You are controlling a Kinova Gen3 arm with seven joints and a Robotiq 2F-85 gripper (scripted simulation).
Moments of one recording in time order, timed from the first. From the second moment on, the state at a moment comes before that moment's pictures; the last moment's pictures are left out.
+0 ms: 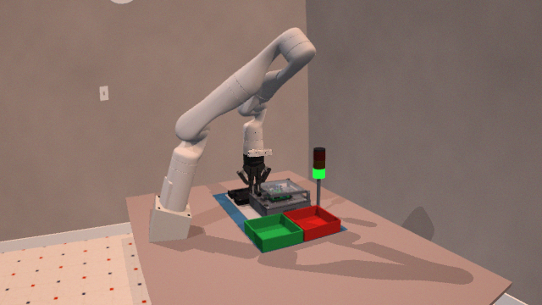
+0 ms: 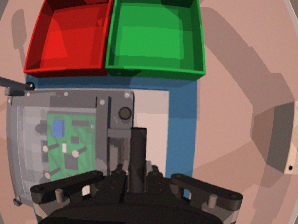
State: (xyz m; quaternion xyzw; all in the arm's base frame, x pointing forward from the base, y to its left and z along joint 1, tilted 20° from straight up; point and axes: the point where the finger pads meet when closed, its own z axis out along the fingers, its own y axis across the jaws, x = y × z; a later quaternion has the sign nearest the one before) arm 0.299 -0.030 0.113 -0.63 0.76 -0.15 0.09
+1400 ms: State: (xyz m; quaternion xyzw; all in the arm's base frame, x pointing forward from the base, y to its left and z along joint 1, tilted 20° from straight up) arm 0.295 -0.029 0.131 -0.63 0.76 -0.15 0.09
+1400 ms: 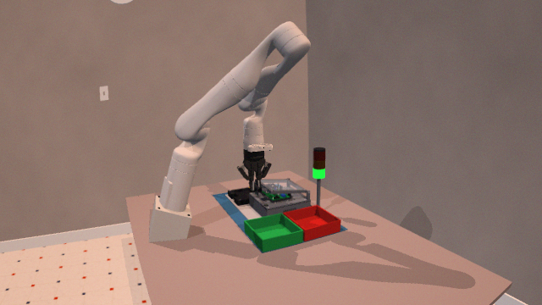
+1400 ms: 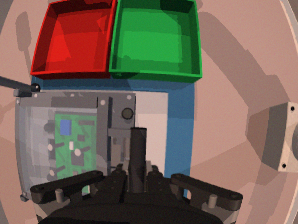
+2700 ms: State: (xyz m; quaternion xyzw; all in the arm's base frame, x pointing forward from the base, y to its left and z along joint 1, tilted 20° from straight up) arm 0.291 -0.027 0.162 -0.63 0.76 -0.15 0.09
